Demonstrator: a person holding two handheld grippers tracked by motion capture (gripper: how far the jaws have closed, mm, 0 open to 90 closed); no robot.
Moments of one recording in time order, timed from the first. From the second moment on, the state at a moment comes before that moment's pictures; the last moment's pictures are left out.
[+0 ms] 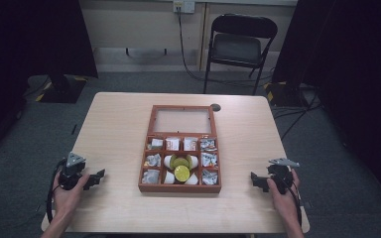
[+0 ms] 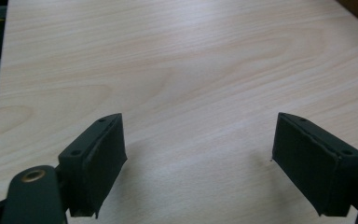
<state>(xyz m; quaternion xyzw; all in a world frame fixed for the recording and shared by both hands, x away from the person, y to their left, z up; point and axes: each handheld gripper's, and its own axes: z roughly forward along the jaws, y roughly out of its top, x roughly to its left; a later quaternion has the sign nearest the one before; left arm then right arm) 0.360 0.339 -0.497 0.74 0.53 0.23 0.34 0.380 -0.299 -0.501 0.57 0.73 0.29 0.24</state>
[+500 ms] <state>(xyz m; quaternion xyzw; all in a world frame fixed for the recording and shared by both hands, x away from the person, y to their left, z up) 0.359 0.318 -0.482 0.76 0.51 0.20 0.35 0.380 -0.299 -0.501 0.57 0.73 0.29 0.24</state>
